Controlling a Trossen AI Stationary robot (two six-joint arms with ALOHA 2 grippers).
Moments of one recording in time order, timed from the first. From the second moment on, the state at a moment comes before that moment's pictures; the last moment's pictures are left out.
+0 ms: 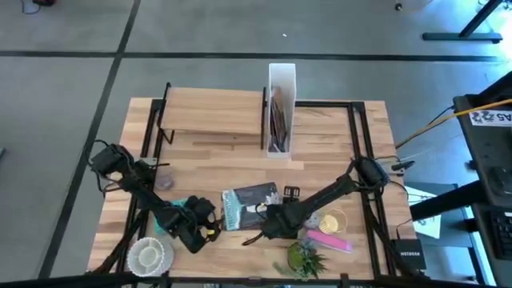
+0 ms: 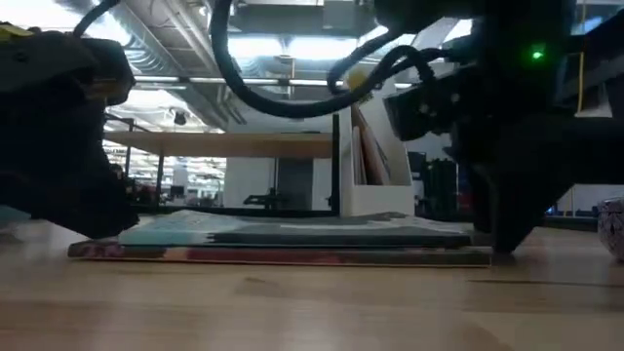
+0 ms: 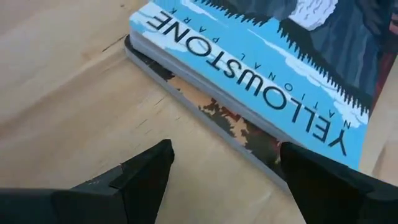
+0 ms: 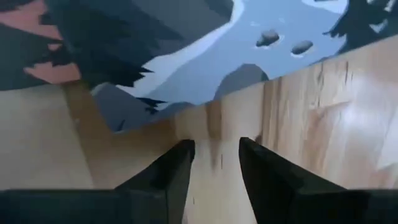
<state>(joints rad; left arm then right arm) -0.73 1.80 0.81 -0.24 -0.71 -1.42 0.48 2.14 1.51 -1.08 0.22 0.57</state>
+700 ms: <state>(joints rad) -0.68 1.68 0.91 -0.50 -0.58 -1.23 0.53 2.14 1.57 -1.10 0.23 0.49</state>
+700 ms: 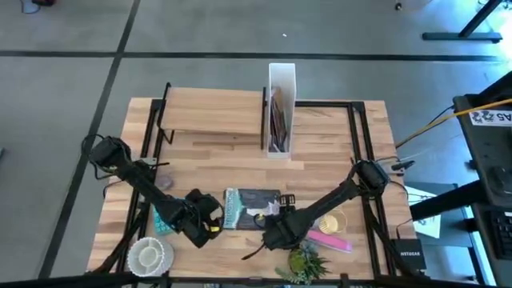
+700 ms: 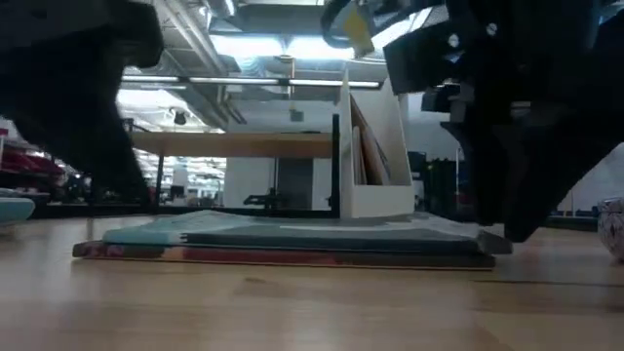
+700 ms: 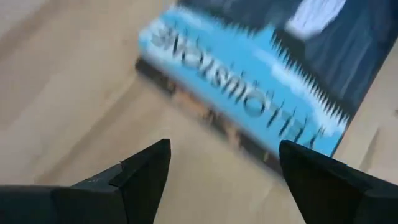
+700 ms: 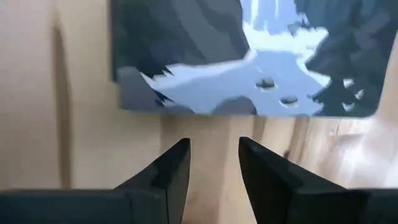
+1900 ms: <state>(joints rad) -0.70 1.75 0.90 -0.51 -0.64 -1.34 0.63 1.90 1.50 -1.09 0.56 0.52</state>
